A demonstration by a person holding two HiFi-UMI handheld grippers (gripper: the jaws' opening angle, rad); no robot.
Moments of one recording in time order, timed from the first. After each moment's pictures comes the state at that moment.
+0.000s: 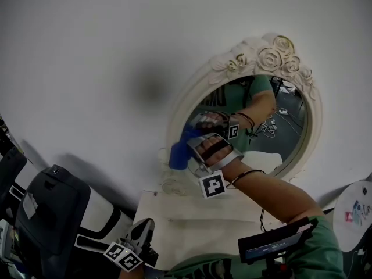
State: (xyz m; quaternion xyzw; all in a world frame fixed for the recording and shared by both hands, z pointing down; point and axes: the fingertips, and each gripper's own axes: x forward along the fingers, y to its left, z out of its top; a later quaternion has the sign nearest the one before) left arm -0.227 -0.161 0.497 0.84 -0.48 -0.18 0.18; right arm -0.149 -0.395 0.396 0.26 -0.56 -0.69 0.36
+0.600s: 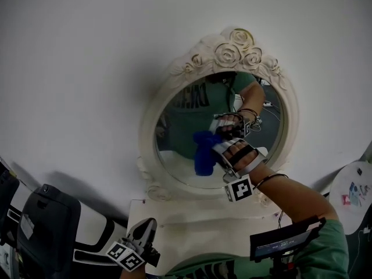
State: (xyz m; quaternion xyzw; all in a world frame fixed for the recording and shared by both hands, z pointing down) left arm -0.169 -0.193 0.486 0.88 -0.42 -0.15 0.18; right arm 0.015 -0.396 0.407 0.30 -0.54 -0.67 0.41
